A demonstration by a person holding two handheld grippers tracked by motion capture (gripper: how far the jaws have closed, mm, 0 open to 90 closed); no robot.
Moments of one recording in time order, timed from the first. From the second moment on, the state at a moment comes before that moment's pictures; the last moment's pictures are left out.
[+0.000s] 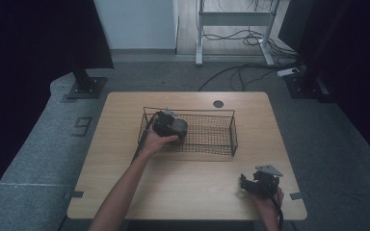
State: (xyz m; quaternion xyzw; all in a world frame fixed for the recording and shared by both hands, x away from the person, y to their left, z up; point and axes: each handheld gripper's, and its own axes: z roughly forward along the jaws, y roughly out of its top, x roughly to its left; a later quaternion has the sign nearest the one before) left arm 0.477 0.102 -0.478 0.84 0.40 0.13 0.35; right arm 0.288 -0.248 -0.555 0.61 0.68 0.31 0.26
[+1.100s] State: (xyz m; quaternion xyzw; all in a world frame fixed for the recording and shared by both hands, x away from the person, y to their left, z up) left arm 0.435 0.130 -0.434 0.81 0.37 0.15 0.43; right arm 0.288 -0.248 -0.555 0.61 0.68 0.31 0.26
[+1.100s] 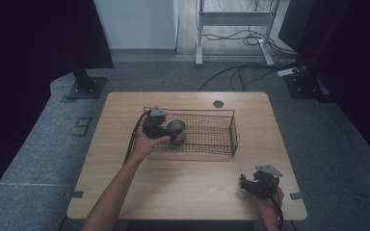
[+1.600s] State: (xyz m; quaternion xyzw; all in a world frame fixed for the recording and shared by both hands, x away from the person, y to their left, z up) left arm 0.390 0.169 -0.438 0.79 0.37 0.15 0.46; right arm 0.287 -0.248 -0.555 0.61 0.68 0.31 0.26
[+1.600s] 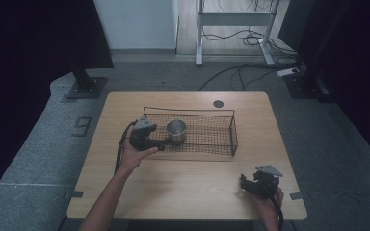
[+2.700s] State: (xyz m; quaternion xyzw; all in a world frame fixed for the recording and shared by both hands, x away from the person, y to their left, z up) left arm 0.301 0.213 -0.501 0.80 0.39 0.13 0.44; right arm 0.287 -0.248 -0.555 0.61 0.68 0.31 0.26
